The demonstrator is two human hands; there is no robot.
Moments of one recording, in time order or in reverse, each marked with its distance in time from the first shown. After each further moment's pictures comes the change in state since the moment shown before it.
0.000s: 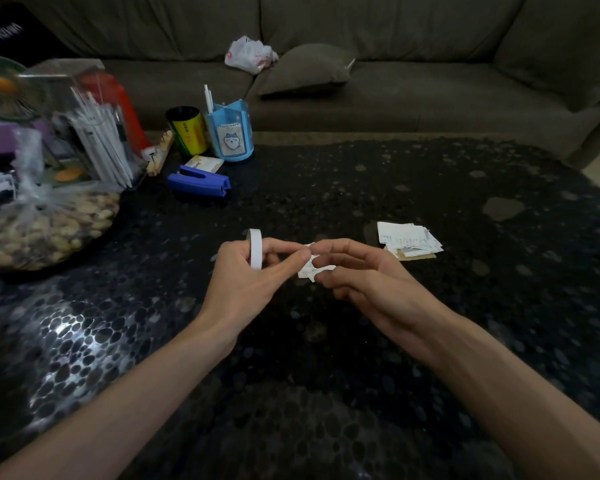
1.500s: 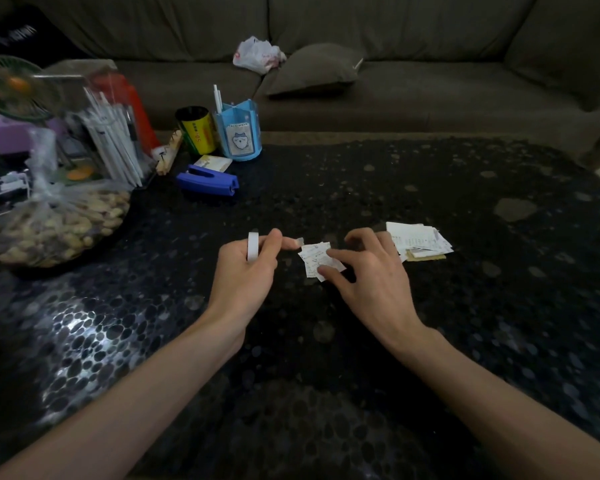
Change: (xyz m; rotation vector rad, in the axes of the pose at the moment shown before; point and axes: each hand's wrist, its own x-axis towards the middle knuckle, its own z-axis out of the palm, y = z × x) left_hand 0.006 -0.005 0.002 -0.067 0.121 -0.225; right_hand 0.046 0.048 -0.007 -1.257 0.465 -0.493
